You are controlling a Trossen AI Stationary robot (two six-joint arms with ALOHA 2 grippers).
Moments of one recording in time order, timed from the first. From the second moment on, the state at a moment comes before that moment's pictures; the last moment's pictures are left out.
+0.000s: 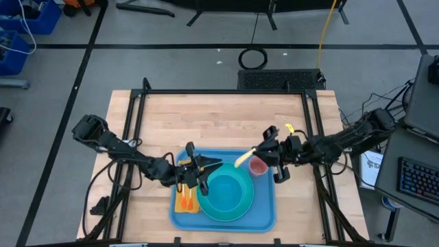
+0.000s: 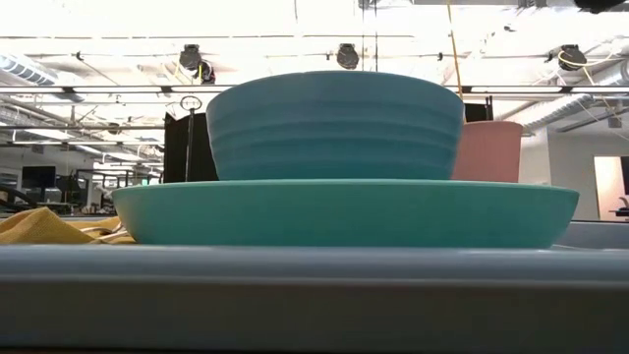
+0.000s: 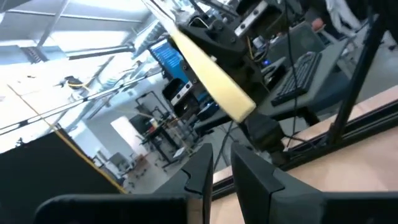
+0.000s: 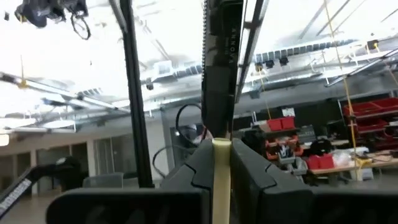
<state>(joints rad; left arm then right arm) -0.48 1.57 0.86 0.97 -0.68 0.80 0.37 1.21 0.60 1.15 0.29 0.03</state>
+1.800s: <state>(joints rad) -0.38 1.57 0.86 1.11 -0.67 0.96 0.10 1.46 0.70 1.44 0.10 0.28</state>
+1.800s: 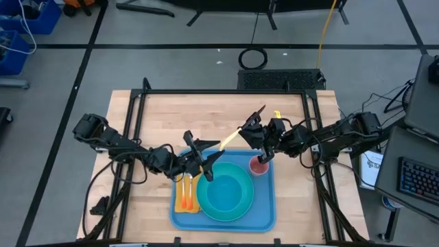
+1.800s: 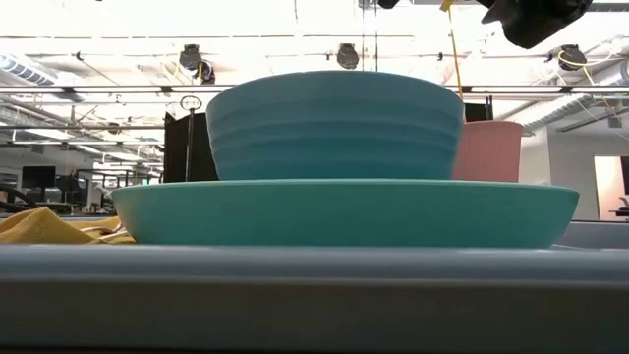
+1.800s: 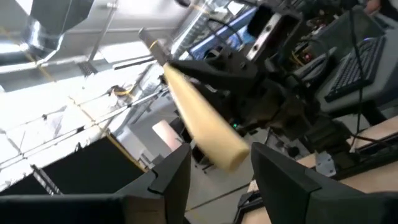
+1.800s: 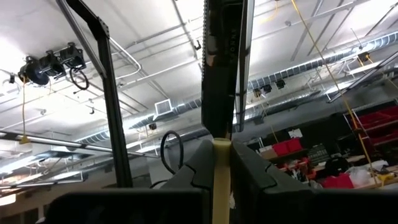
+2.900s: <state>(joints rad) -0.36 1.57 0.86 1.12 -0.66 0.97 0.10 1.46 0.70 1.43 0.11 0.30</state>
